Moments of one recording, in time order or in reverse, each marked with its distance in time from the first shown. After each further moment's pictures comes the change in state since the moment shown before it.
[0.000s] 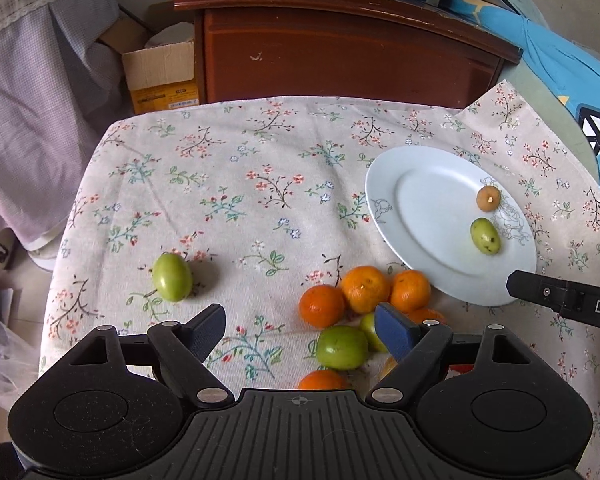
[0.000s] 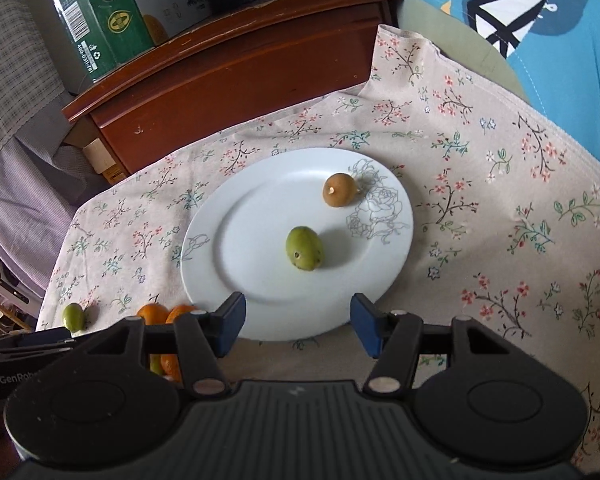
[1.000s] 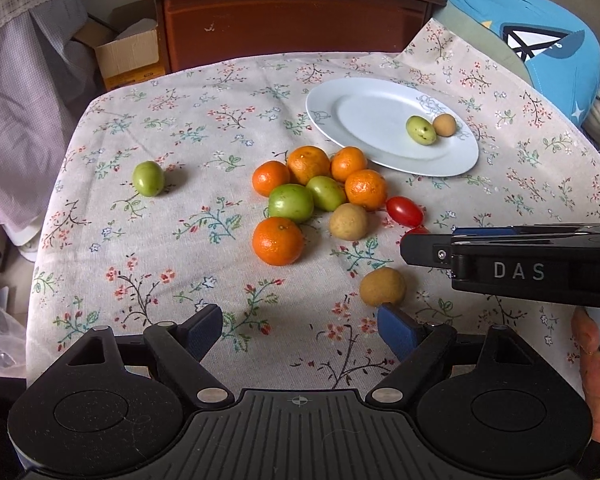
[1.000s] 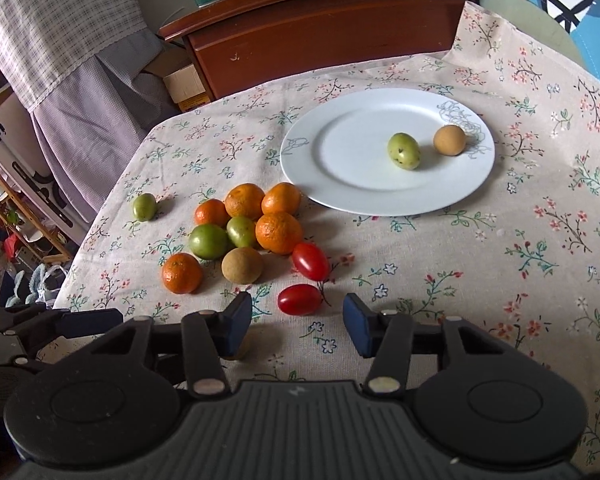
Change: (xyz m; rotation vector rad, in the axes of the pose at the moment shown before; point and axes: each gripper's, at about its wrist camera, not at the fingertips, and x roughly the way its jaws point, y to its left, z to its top) left arm -0.035 -0.023 -0.084 0.144 0.023 -0.052; right arm -0.012 0.038 -0.067 -0.151 0.051 0.116
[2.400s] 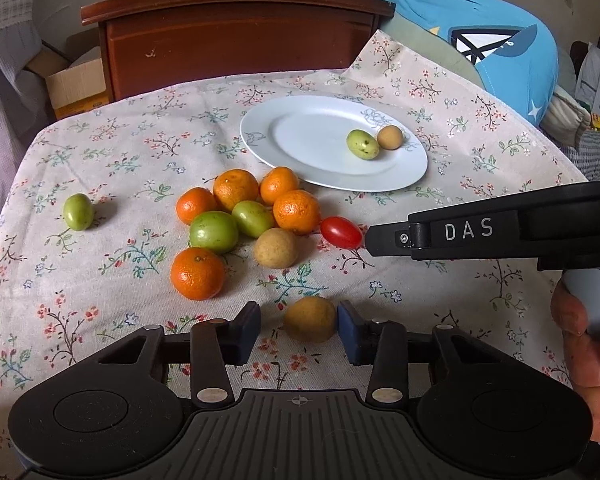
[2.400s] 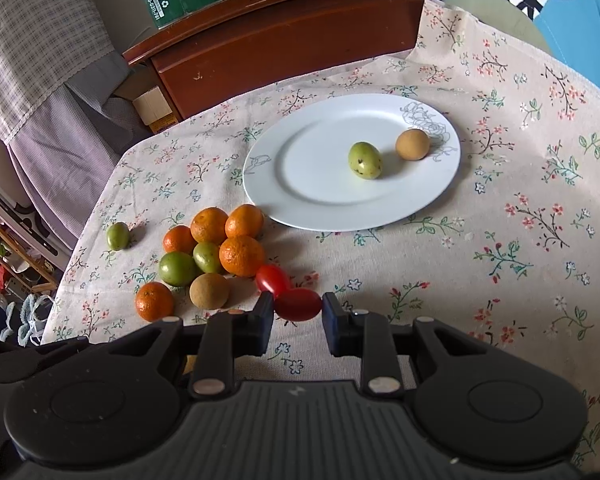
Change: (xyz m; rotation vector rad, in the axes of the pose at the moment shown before) left arm 0.016 -0.028 0.002 0.065 -0.089 -0.115; right arm -0.003 -0.017 0.009 0.089 -0.026 -0.038
